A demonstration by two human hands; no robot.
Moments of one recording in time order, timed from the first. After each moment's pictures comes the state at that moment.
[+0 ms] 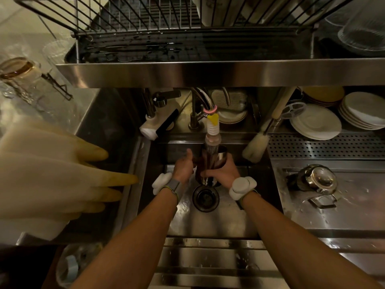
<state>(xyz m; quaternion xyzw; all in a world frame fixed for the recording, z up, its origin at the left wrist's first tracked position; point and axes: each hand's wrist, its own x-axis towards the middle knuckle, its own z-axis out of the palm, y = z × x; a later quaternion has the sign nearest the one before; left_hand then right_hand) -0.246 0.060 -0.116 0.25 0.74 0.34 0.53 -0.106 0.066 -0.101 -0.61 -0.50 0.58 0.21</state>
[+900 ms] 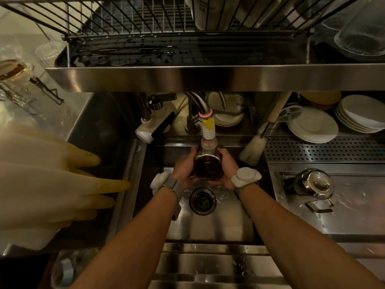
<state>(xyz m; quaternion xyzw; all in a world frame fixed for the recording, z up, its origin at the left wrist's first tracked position) -0.230 0.066 -0.093 0.15 0.68 0.39 0.61 -0.107 0.098 -0.098 -0.60 -0.21 0.74 0.21</state>
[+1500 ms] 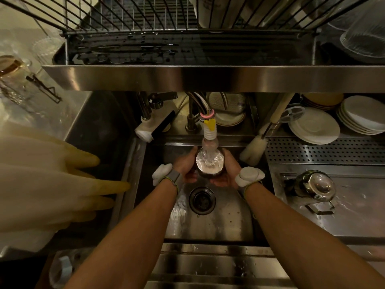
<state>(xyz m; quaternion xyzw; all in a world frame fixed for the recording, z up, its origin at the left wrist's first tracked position) -0.235 0.073 -0.077 0.18 0.72 0.30 0.59 -0.095 0.106 -0.110 -0.63 -0.23 0.72 0.17</state>
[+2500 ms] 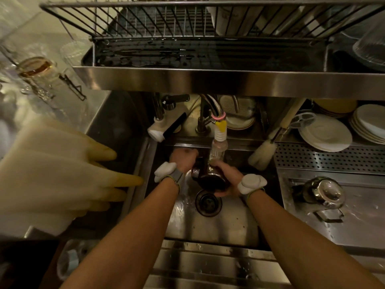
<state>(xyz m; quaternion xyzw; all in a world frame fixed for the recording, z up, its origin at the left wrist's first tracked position) -0.257 0.066 -0.053 0.32 0.80 0.28 0.41 -0.110 0.086 -0.092 -0.62 -0.30 0.72 0.09</state>
